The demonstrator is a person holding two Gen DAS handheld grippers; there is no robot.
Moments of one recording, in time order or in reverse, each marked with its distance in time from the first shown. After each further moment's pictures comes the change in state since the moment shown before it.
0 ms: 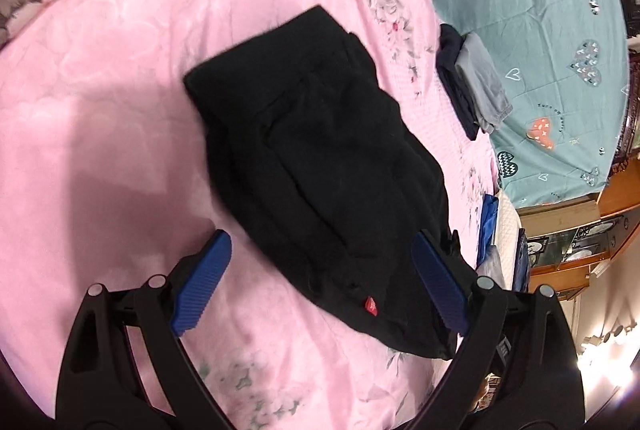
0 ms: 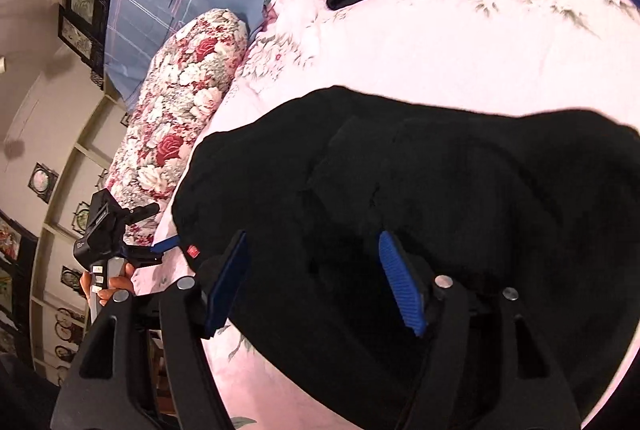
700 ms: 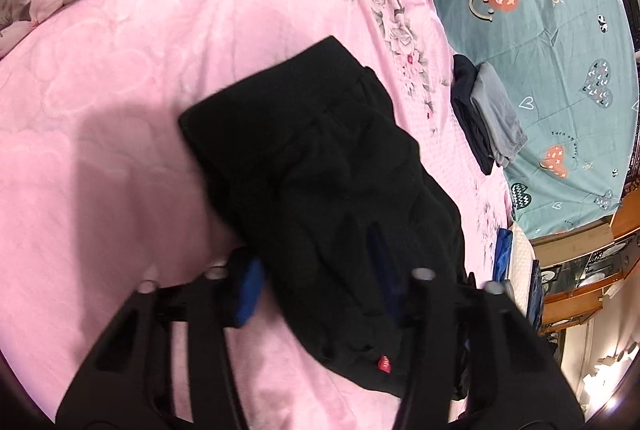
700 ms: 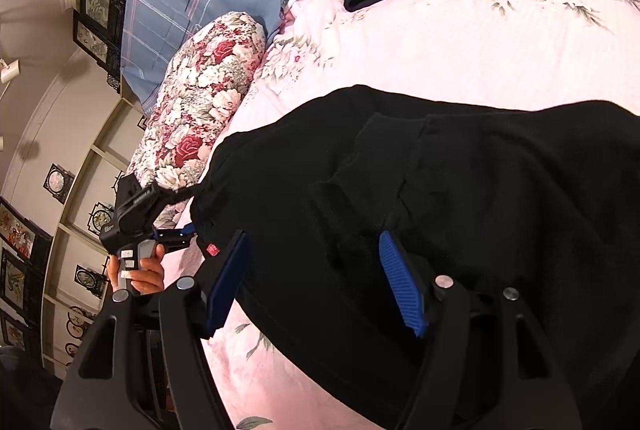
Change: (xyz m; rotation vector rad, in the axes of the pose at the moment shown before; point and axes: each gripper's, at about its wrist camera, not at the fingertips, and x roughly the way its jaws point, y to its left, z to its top) left arm 0.011 0.004 0.011 -0.005 -0.149 0.037; right arm -0.003 0.010 -0.001 0.005 -0.026 0.039
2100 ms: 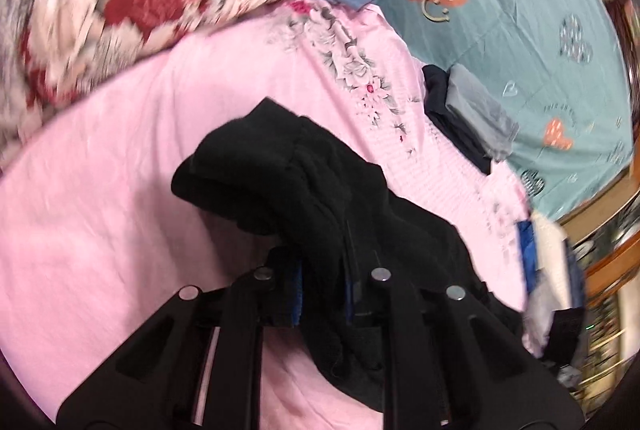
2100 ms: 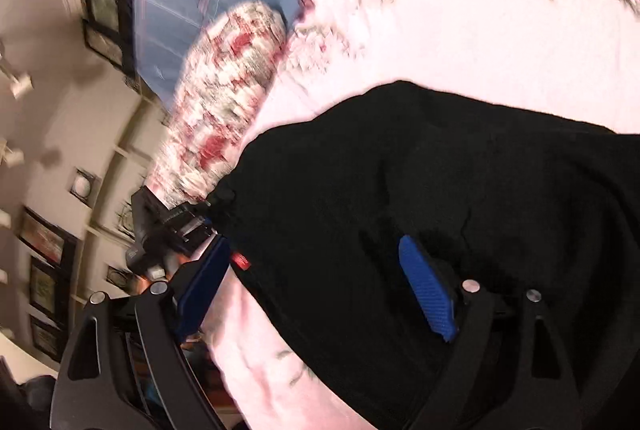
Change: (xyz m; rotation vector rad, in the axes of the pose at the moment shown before) left arm -0.013 -0.061 -0.005 0.272 -0.177 0.093; right arm 0.034 0.008 0.024 0.049 0.076 0.107
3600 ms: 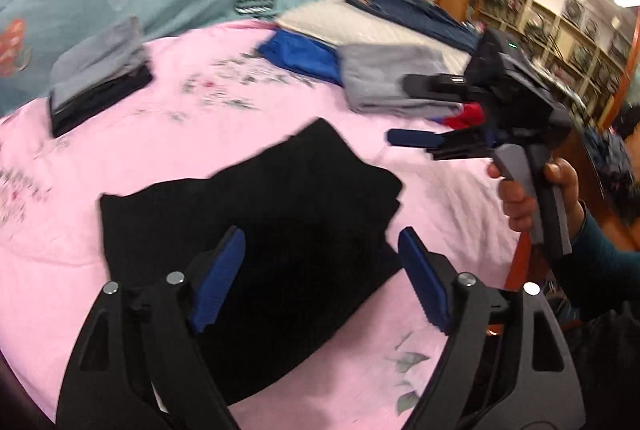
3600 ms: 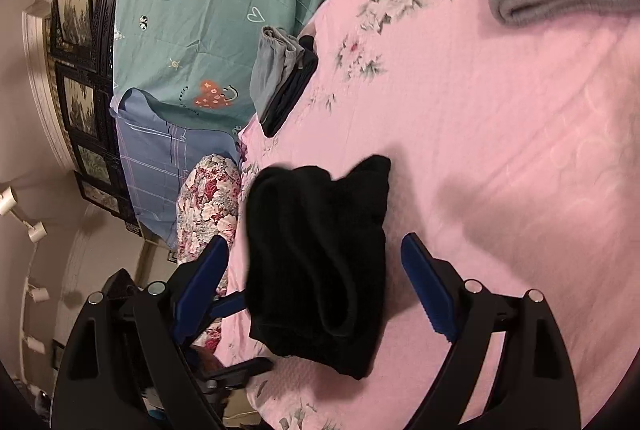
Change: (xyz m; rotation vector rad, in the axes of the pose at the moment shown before) left arm -0.018 -0.305 -0.175 0.992 0.245 -0.424; right arm -0.222 -0.121 -0.084 0.329 -0.427 -0.004
